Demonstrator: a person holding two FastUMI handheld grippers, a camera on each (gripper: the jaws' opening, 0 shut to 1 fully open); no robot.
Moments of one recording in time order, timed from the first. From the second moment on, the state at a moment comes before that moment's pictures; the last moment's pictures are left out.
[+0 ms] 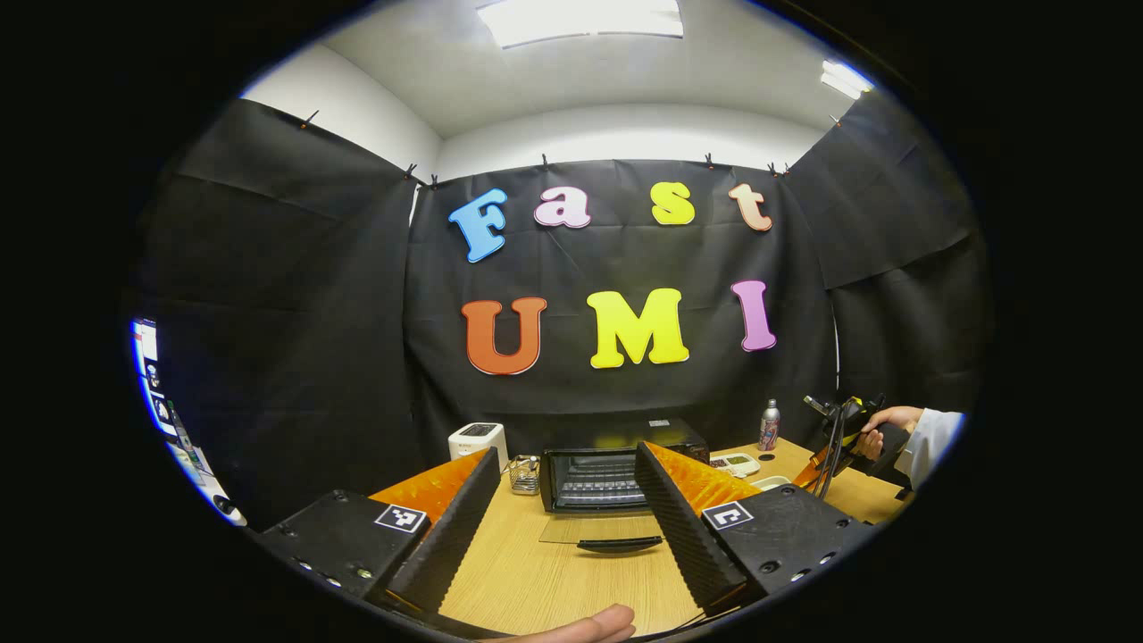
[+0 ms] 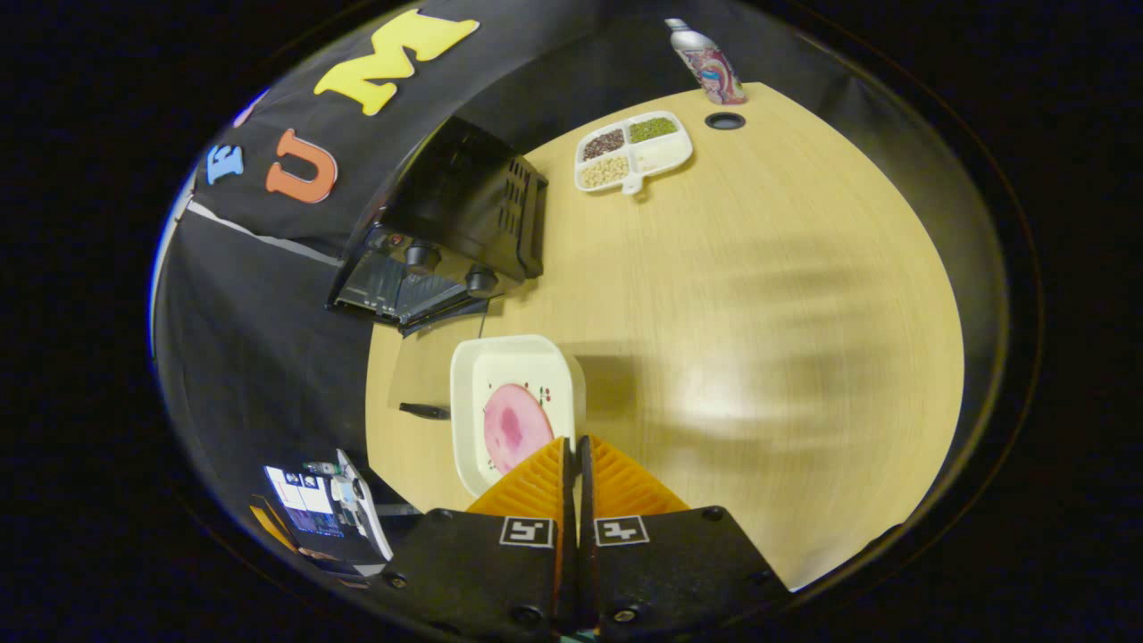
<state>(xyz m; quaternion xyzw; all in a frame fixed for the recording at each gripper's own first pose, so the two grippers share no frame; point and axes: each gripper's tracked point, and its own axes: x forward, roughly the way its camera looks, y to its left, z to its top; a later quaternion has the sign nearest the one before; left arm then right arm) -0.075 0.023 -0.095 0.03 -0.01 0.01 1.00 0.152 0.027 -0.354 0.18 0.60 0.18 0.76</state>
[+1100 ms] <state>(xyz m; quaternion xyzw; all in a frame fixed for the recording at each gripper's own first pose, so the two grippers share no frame) -0.085 0.122 -0.121 0.03 0.01 0.07 1.00 0.138 0.246 -0.367 0.19 0.63 0.23 0.72</state>
